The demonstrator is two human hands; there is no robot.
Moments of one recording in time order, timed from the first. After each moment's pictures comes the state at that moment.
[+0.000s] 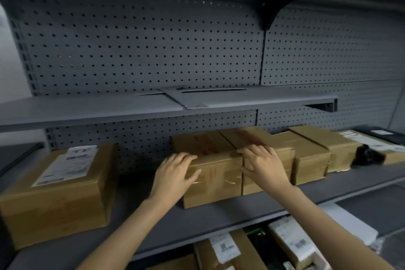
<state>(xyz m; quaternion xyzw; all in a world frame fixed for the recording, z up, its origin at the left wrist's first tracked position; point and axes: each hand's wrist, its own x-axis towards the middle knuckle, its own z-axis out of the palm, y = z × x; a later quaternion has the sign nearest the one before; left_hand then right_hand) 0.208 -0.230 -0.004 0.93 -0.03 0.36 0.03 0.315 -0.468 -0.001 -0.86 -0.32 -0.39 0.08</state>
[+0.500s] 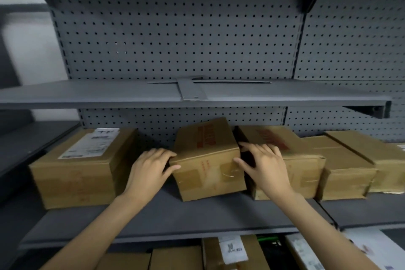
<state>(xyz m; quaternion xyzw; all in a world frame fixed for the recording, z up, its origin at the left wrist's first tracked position) 0.173 -0.194 -0.003 0.93 0.08 0.35 -0.06 0.333 -0.441 -0.006 -0.81 -0.37 -0.41 0.21</state>
